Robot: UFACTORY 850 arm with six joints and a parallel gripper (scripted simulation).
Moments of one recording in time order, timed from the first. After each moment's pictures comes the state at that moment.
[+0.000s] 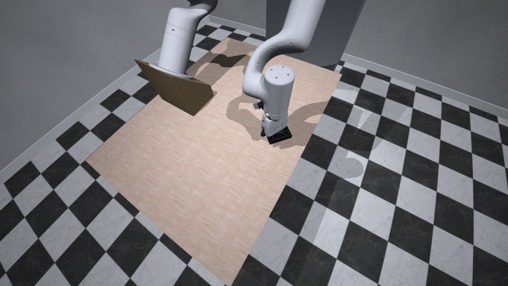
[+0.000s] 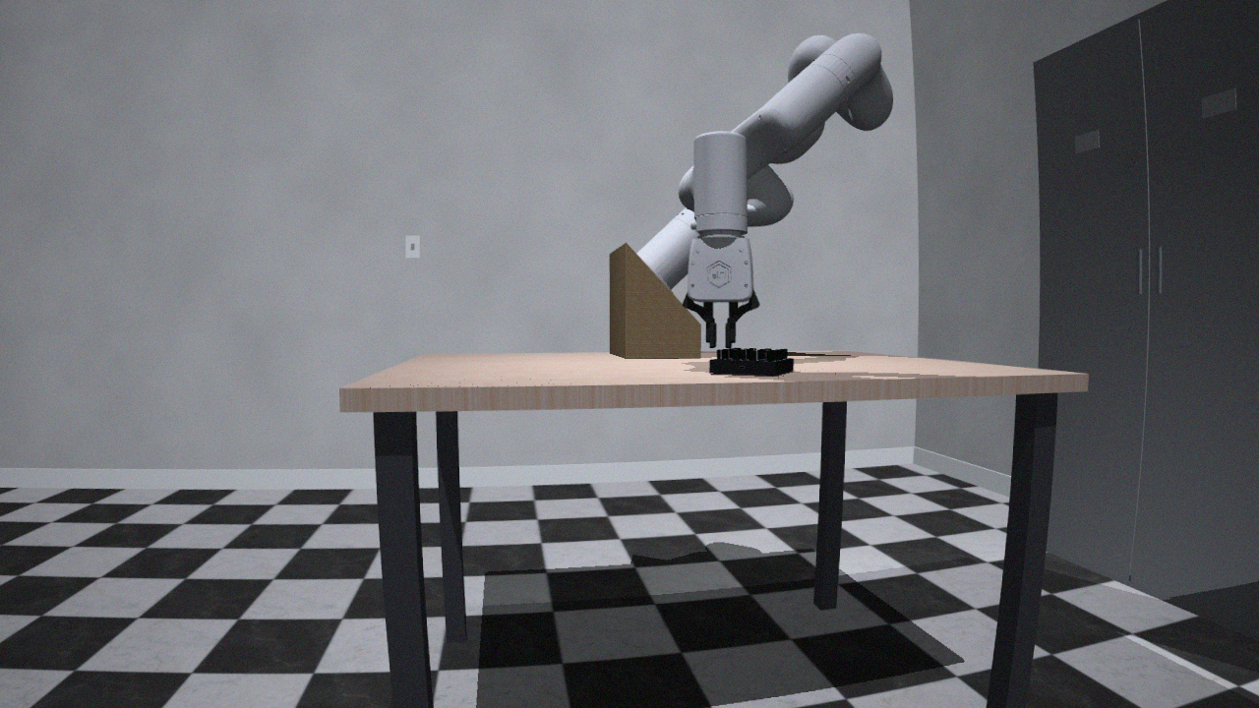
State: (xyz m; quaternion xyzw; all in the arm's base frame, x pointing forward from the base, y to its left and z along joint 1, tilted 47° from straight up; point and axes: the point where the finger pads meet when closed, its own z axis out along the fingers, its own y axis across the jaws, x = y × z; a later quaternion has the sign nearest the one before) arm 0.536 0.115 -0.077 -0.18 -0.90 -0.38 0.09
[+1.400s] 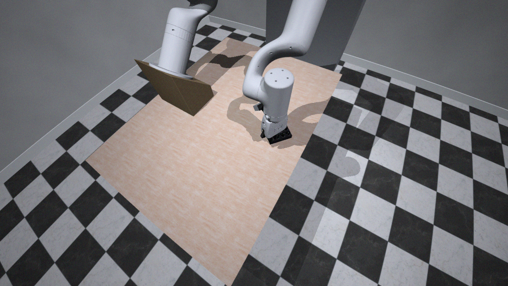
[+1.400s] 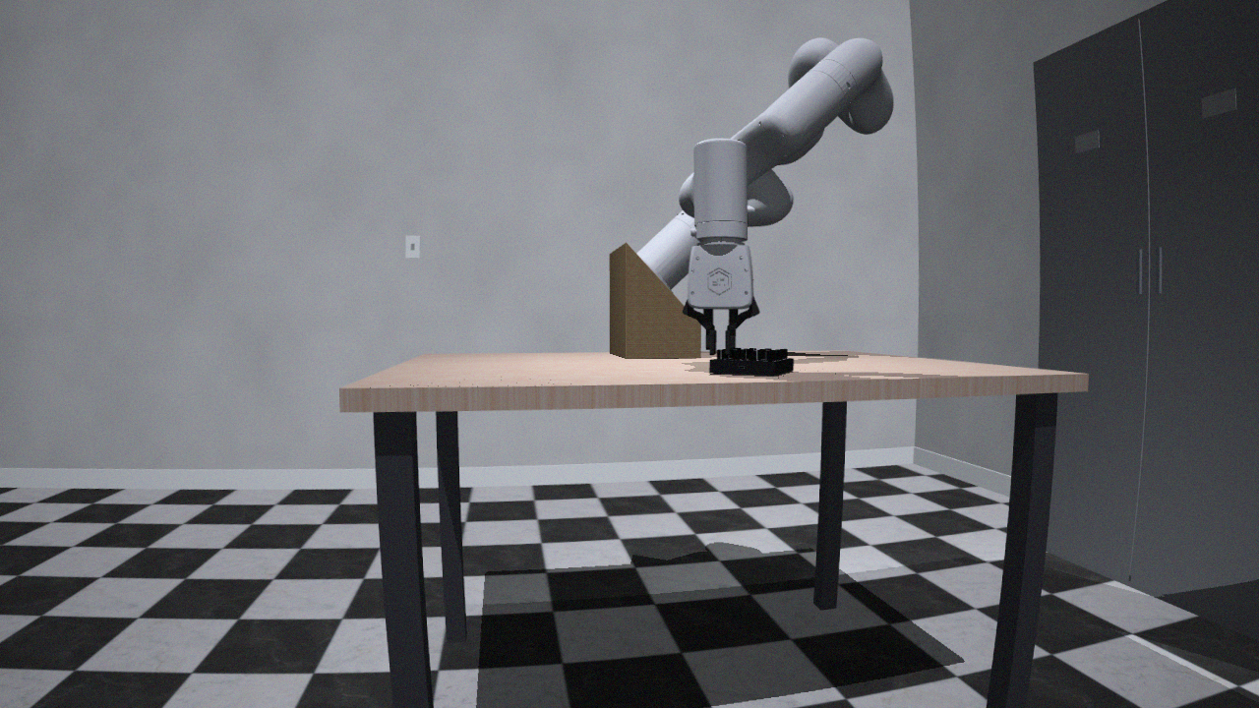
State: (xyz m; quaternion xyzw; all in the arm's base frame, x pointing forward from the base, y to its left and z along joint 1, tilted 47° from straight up) arm 0.536 0.123 -0.084 -0.18 -0.90 -0.38 0.09
